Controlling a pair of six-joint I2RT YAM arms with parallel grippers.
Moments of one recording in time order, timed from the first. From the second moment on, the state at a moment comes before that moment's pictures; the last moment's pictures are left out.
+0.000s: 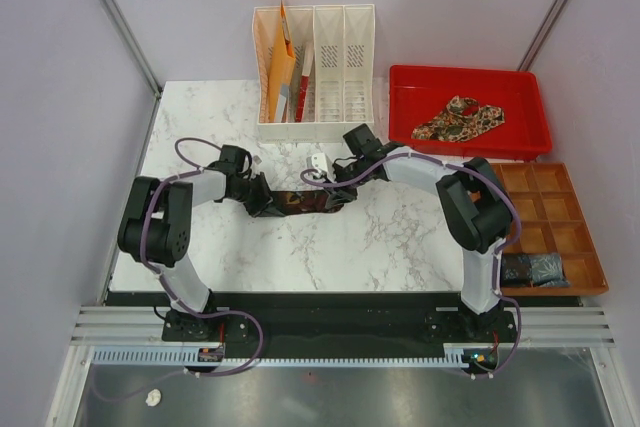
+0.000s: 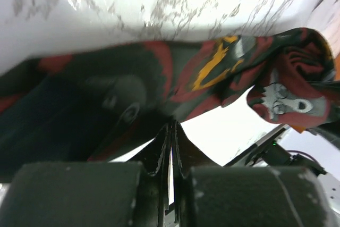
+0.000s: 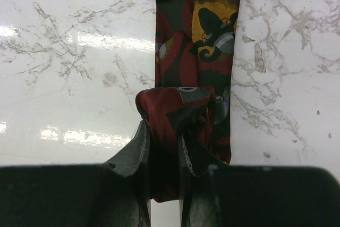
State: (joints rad) left arm -0.16 1.76 0.87 -0.29 0.56 -0.58; right arm 0.59 1.98 1.35 -0.41 -0.74 -0.91
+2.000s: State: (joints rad) left arm -0.36 1.80 0.94 0.04 0.69 -0.84; right arm 0.61 2.10 1.59 -0.73 -0.64 -0.83
